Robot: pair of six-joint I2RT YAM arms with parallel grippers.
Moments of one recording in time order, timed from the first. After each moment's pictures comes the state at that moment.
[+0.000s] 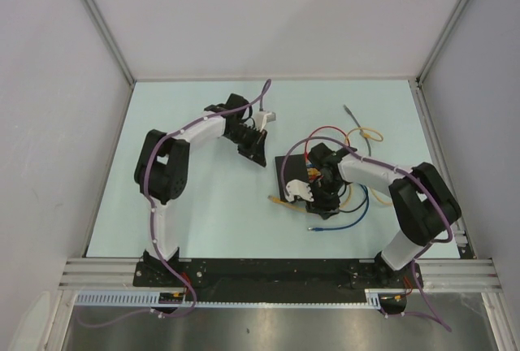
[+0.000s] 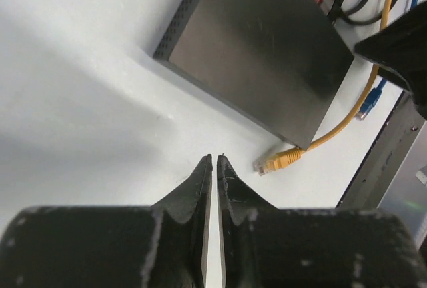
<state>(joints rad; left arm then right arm) -0.43 2.05 1.54 -0.70 0.70 0.16 0.59 1.64 0.96 -0.86 -0.39 -1.12</state>
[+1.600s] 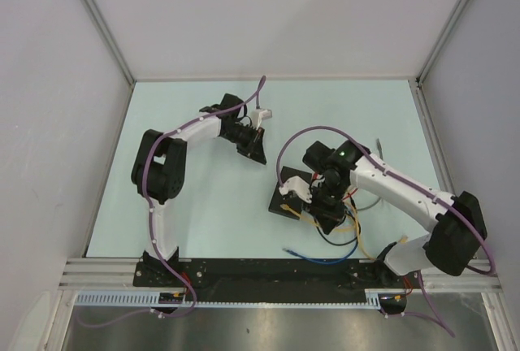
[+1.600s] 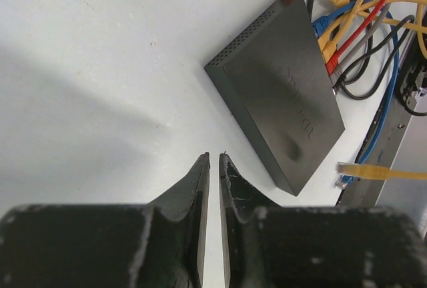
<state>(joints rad) -0.39 2.04 1.49 -0.62 0.80 0.18 0.78 1.40 1.17 -1.33 -0.48 -0.56</state>
